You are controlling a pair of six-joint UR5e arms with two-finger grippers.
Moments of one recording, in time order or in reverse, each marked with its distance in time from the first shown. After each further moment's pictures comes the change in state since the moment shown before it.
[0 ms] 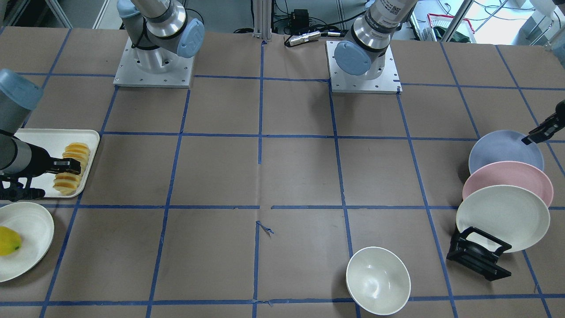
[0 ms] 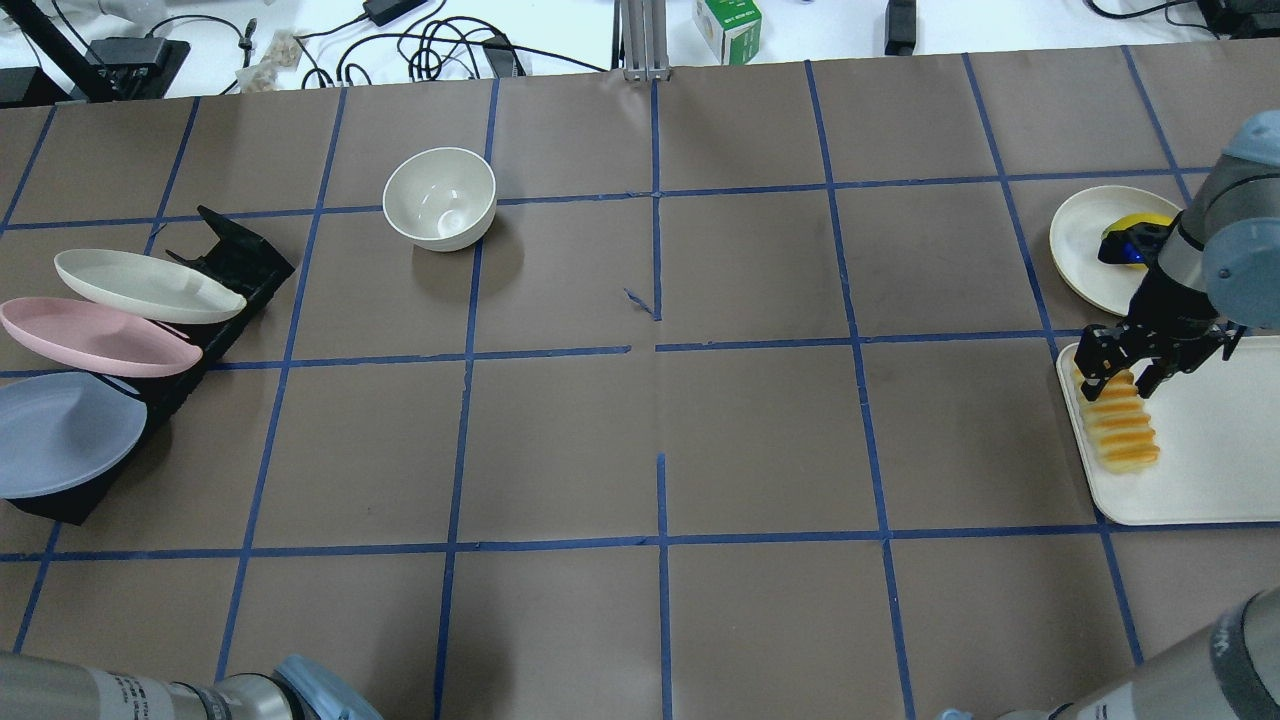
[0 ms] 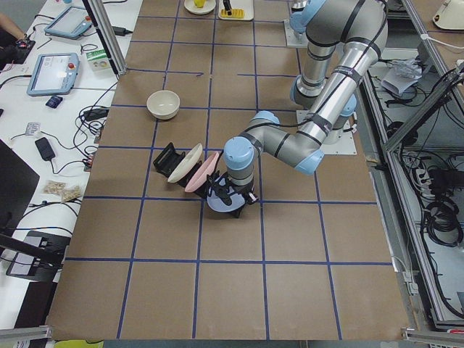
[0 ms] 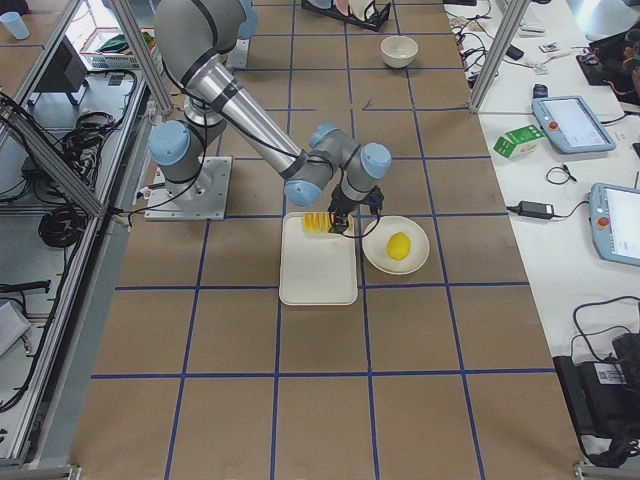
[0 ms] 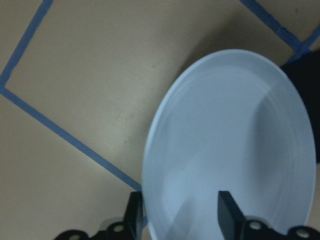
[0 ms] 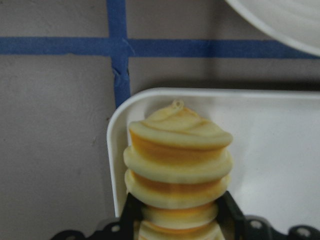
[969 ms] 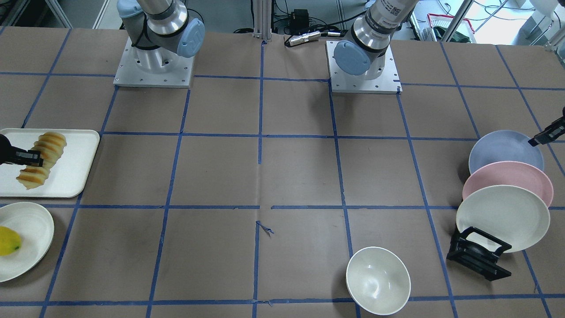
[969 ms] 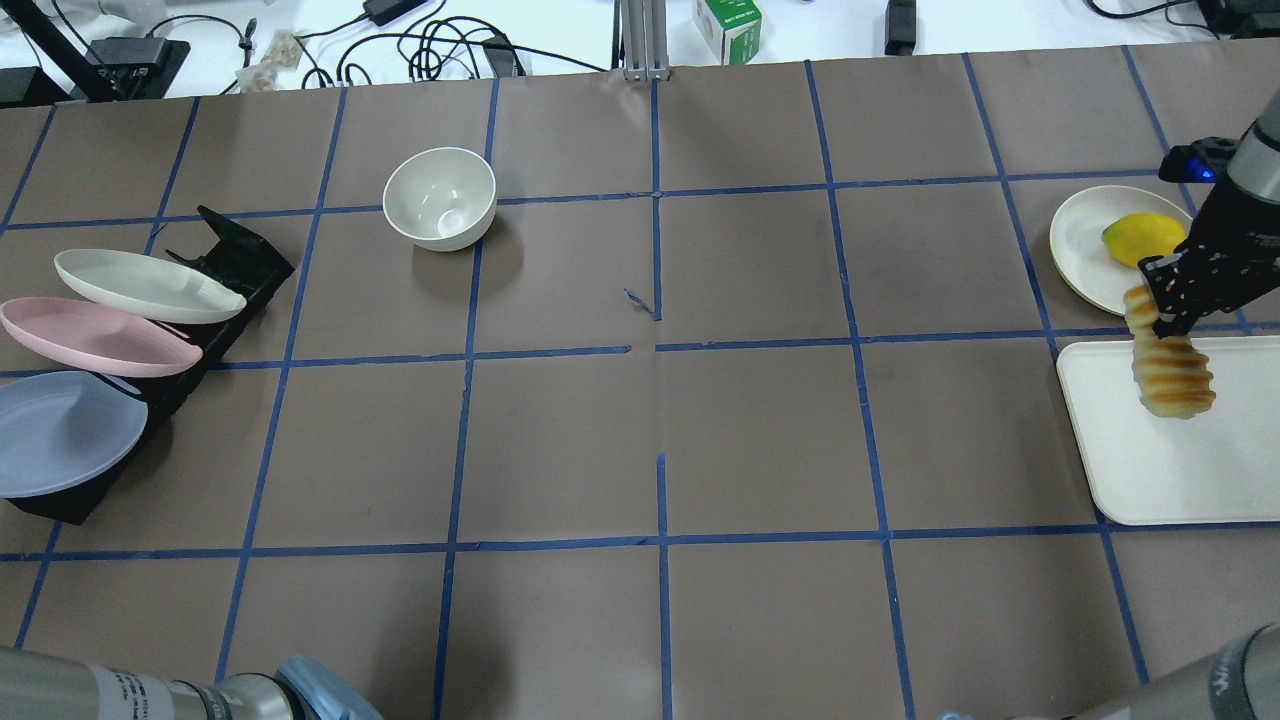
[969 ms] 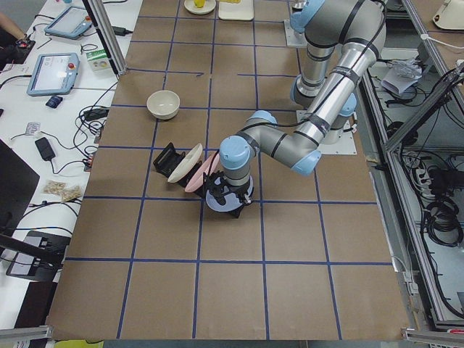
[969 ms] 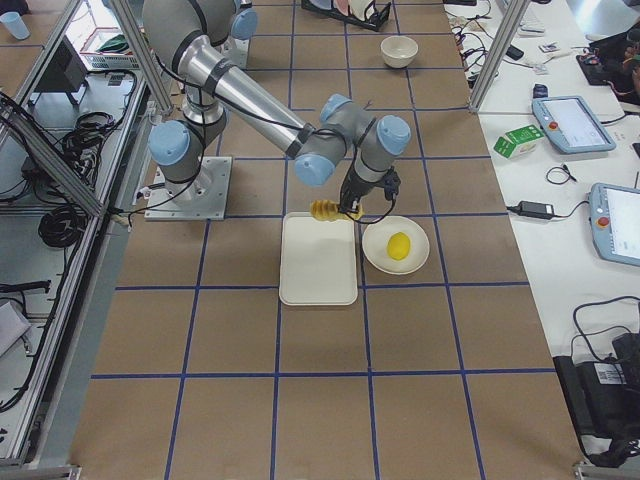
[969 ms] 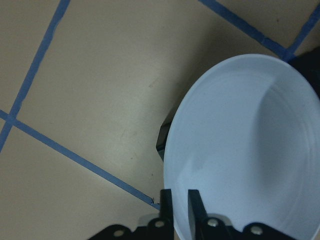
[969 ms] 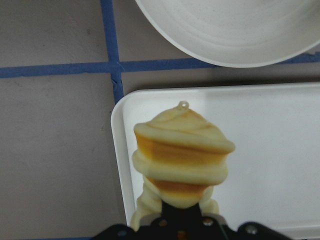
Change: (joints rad) left arm -0.012 -0.024 0.040 -0.012 -0.002 0.002; right arm 0.013 -0.062 -0.230 0.289 -0.002 0.114
